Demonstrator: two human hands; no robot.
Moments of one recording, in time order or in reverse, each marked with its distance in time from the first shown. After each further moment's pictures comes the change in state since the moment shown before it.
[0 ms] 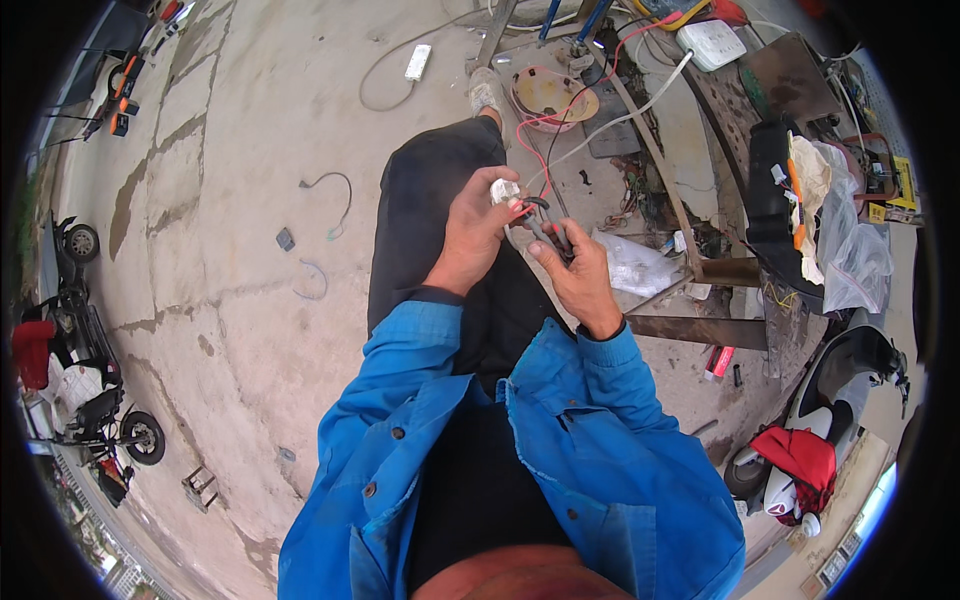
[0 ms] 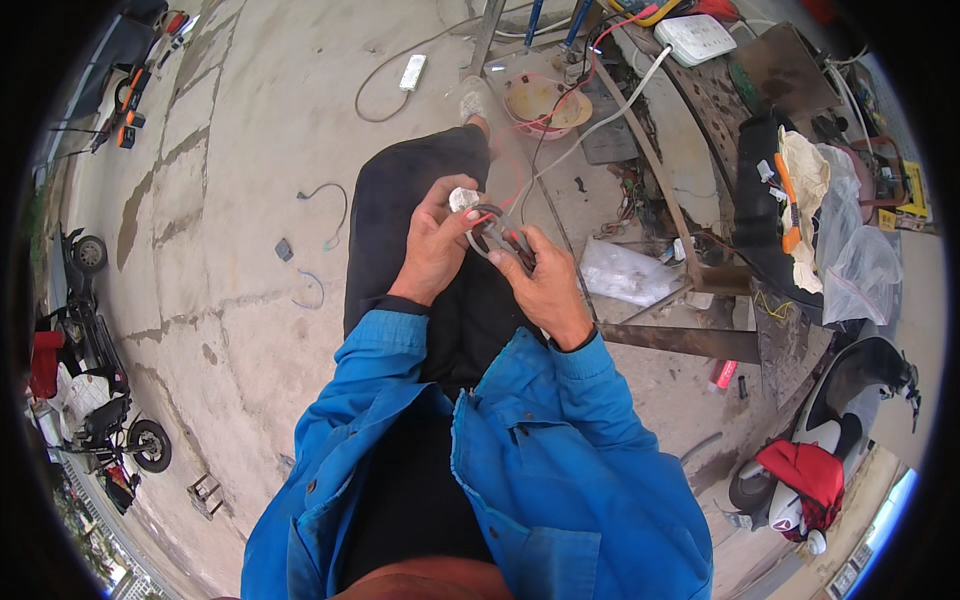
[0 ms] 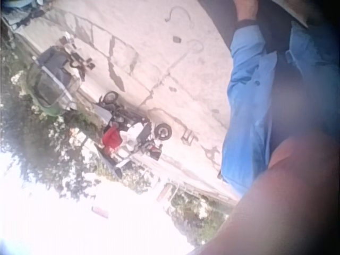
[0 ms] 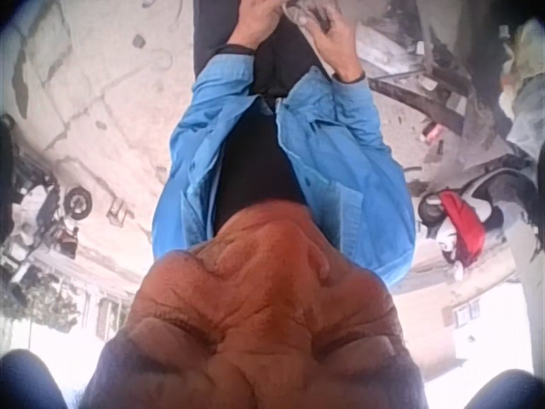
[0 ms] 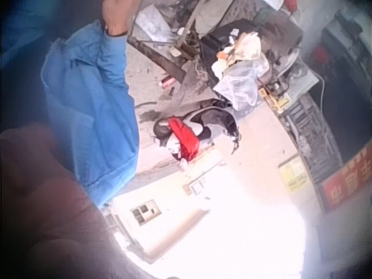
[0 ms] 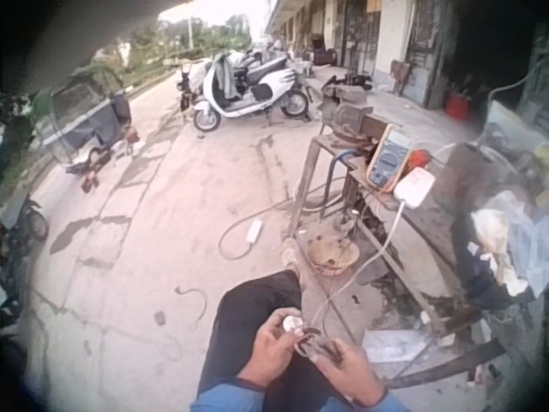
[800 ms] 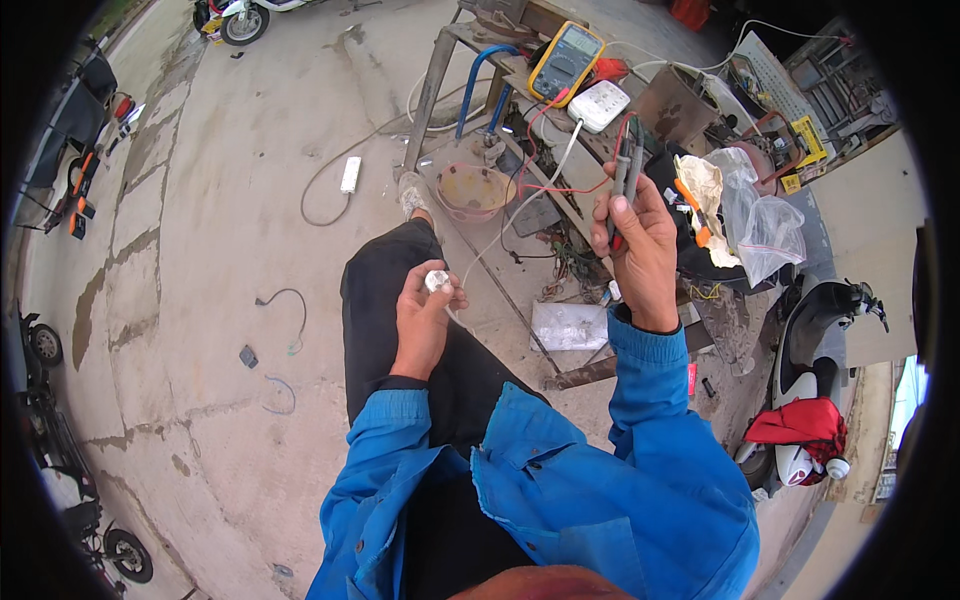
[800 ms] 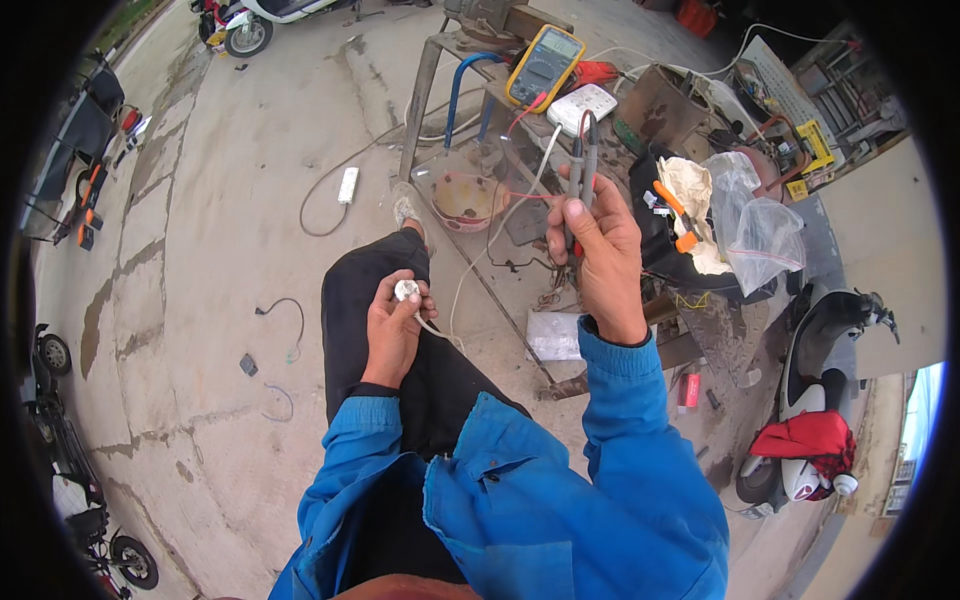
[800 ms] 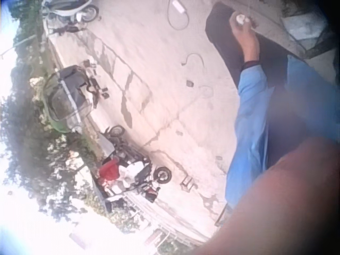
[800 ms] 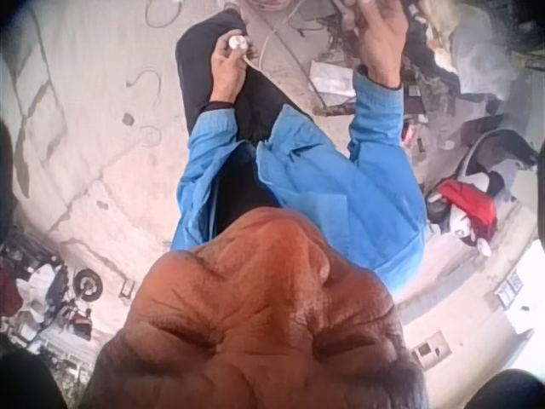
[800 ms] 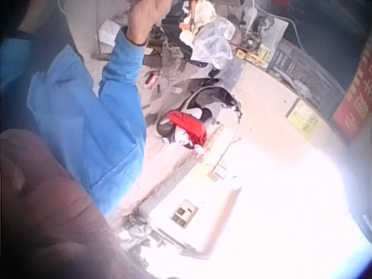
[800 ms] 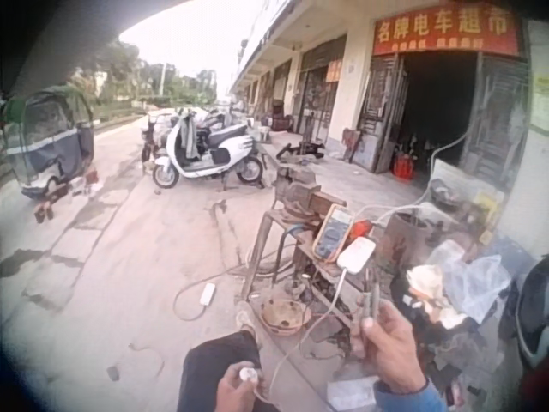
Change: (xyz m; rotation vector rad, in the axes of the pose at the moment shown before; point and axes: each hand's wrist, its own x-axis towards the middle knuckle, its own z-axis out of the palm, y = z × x) left_hand -0.011 0.013 0.000 -0.035 0.072 -0.005; right_hand 0.043 -0.127 -0.130 0.582 0.260 -0.143
